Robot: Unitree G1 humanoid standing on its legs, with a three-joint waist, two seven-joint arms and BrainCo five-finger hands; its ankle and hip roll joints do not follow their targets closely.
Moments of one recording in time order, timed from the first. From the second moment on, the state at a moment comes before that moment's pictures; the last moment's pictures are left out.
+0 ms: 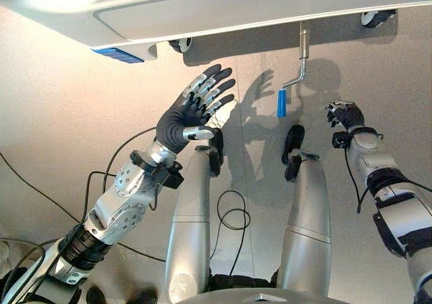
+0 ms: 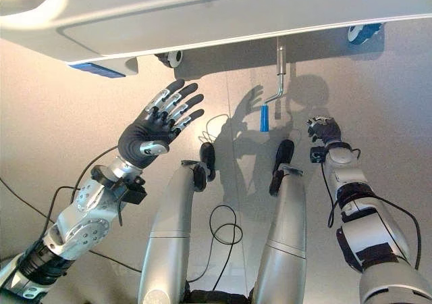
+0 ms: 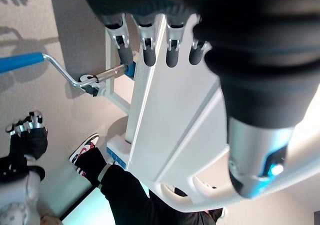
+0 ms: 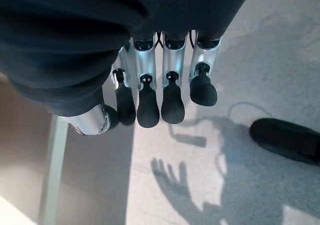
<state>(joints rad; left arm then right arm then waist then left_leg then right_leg) -0.29 0.76 -0.45 -0.39 -0.98 -0.27 -0.07 -0.78 -0.64 0.35 1.03 0.57 -0.15 -0.07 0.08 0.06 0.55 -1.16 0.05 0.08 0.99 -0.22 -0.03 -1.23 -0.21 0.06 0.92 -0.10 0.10</state>
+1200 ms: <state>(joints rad) 0.03 0.29 -0.21 1.15 -0.09 -0.25 0.12 -0.08 -0.37 0.19 1.23 0.26 -0.15 -0.10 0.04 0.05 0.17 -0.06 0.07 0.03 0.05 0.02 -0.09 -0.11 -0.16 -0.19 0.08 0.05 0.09</state>
